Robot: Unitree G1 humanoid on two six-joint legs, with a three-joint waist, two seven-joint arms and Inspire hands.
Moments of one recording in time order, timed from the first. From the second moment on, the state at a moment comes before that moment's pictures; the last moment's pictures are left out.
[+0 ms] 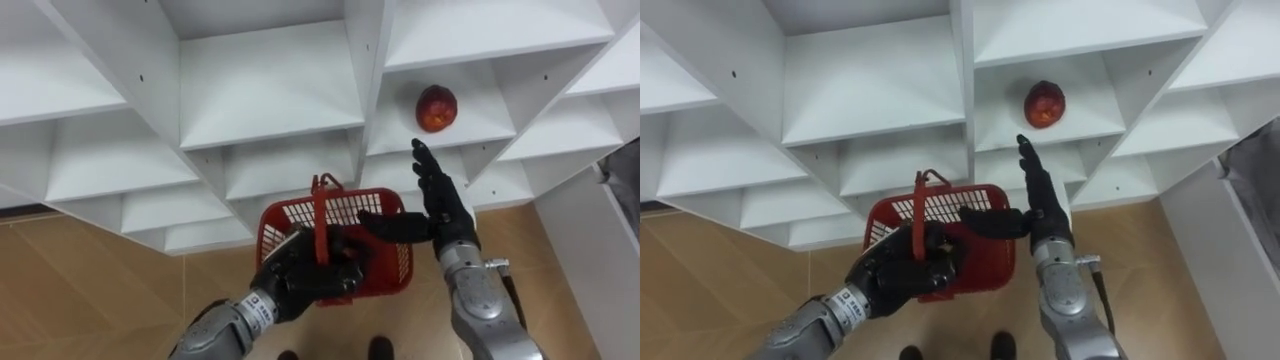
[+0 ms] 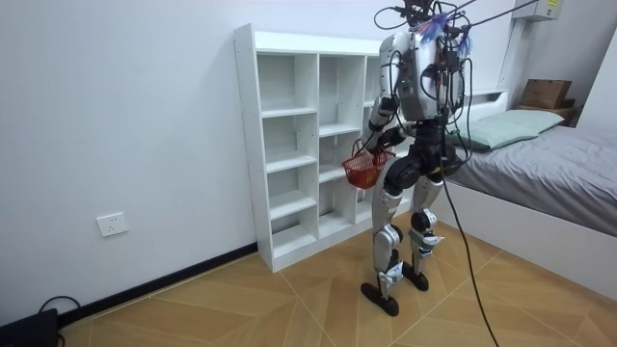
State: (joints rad) left arm -0.02 0.20 -0.43 0.51 -0.70 -0.07 -0.47; right arm -0.10 -0.20 0.27 0.50 0.04 -0.23 -0.27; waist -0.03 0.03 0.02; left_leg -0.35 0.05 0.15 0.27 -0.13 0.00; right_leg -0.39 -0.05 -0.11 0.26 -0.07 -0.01
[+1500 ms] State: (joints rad) left arm -0.01 0.20 -0.34 0.51 -0.62 -0.07 -0.45; right arm -0.16 -0.25 0.17 0.51 -0.21 -0.22 -0.48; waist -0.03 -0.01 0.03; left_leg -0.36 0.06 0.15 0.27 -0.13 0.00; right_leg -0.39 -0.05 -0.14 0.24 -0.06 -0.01
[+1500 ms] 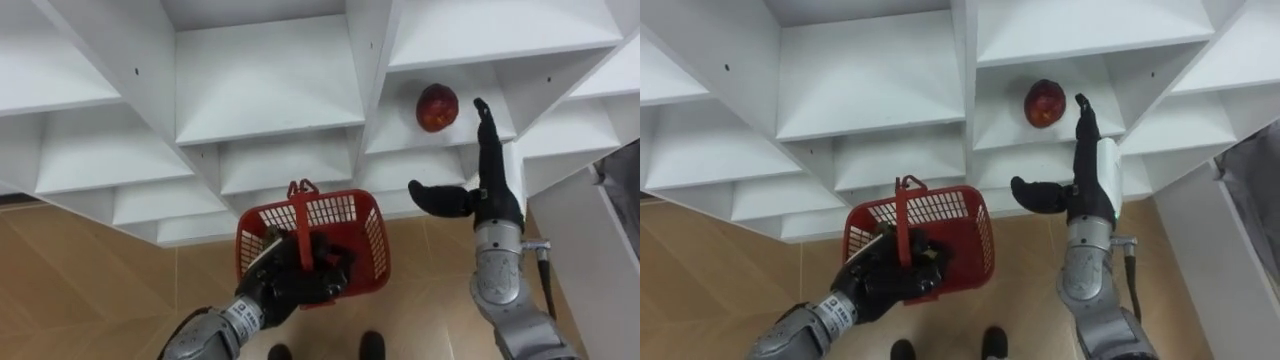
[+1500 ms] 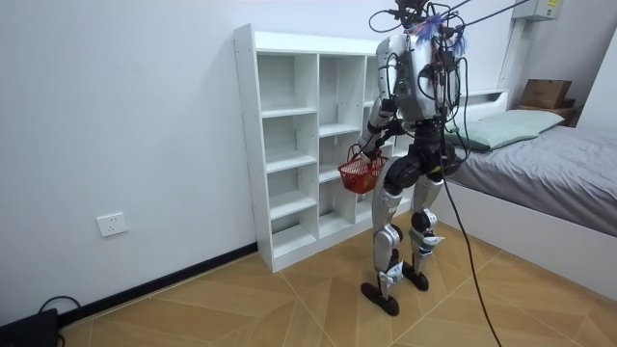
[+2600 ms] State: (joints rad) left arm -0.05 0.25 -0.34 0.63 -0.67 -0.04 -0.44; right arm -0.35 -0.31 0.17 0.62 -0.16 -0.18 -0.43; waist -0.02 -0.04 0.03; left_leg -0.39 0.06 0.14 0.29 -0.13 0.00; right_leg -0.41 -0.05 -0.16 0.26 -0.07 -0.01
